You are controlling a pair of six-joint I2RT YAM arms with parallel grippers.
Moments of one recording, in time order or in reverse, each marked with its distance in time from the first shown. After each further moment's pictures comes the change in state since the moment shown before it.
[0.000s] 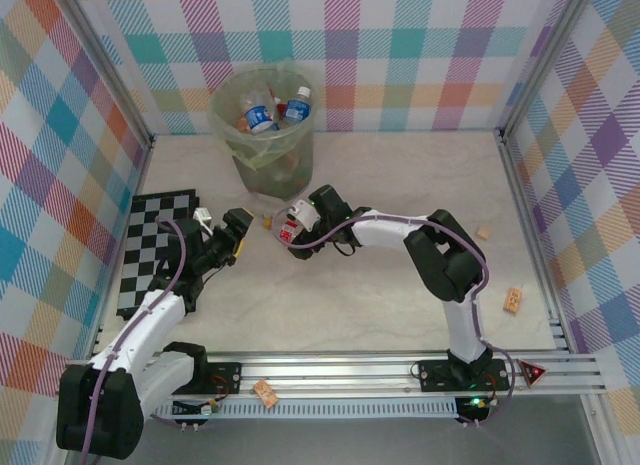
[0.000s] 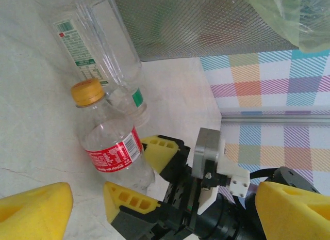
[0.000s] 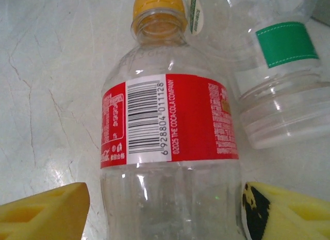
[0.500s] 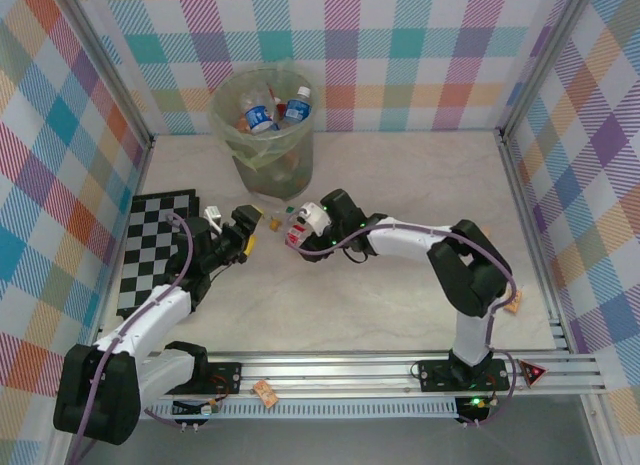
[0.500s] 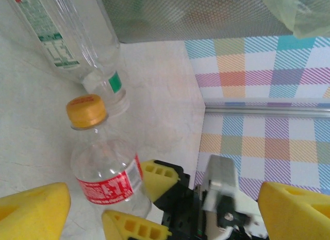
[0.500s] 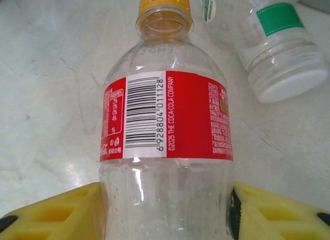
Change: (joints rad) left arm -0.068 0.082 -0.015 0.154 0.014 -0.100; right arm 0.005 -0.198 -0.181 0.037 -0.024 0.078
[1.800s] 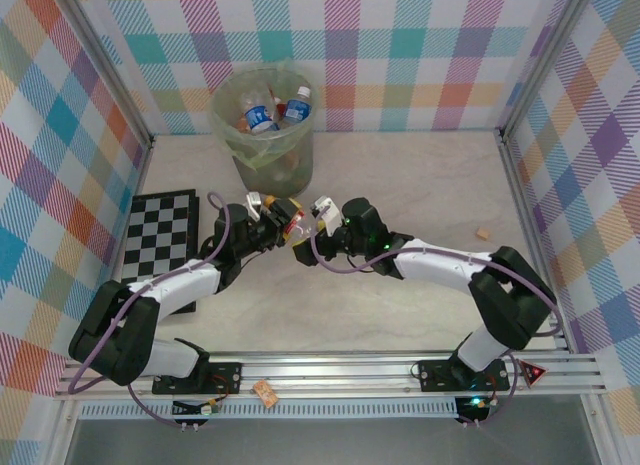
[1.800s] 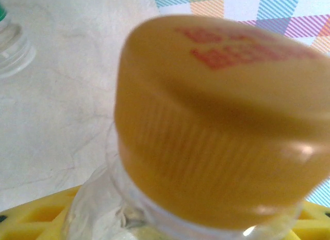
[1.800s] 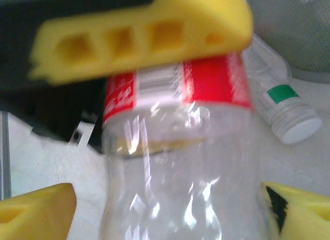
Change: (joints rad) left arm -0.205 0.310 0.151 0.251 -0.026 -0.096; right arm 0.033 -0.282 -0.249 0.314 -0.039 0.287
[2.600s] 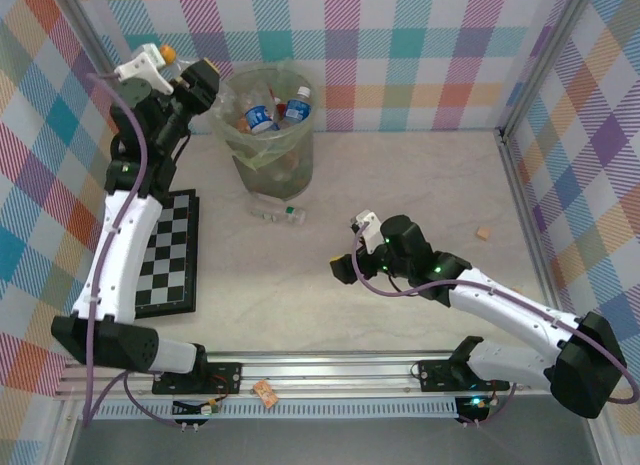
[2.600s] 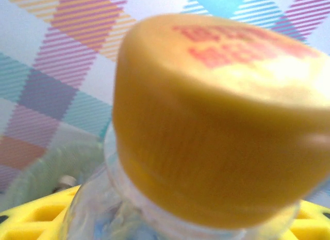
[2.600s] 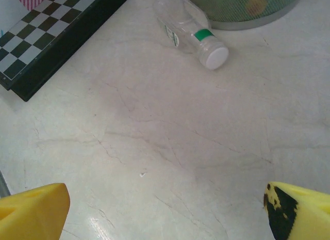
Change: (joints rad) left arm 0.320 0.087 1.087 -0.692 -0.288 0.771; right arm -0.001 -0.466 -0.156 -0.430 0.207 -0.008
